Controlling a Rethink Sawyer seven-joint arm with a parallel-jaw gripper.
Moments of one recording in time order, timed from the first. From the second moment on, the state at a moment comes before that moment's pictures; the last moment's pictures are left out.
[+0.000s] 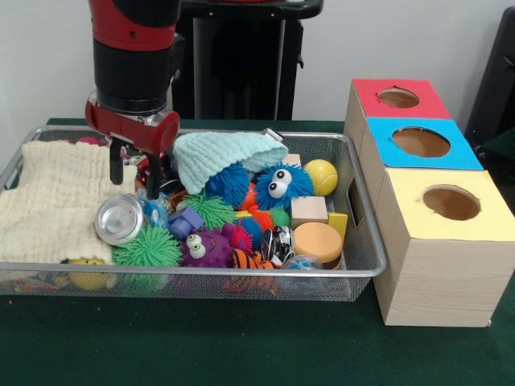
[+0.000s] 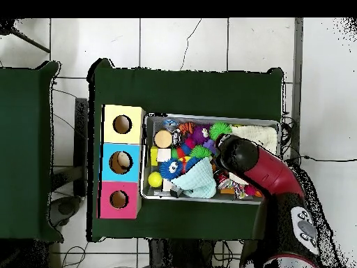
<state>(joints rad) -0.34 -0.51 -0.20 1.58 0.20 0.41 1.63</state>
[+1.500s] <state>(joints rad) -0.22 -0.41 -0.30 1.53 0.37 0.34 1.63</state>
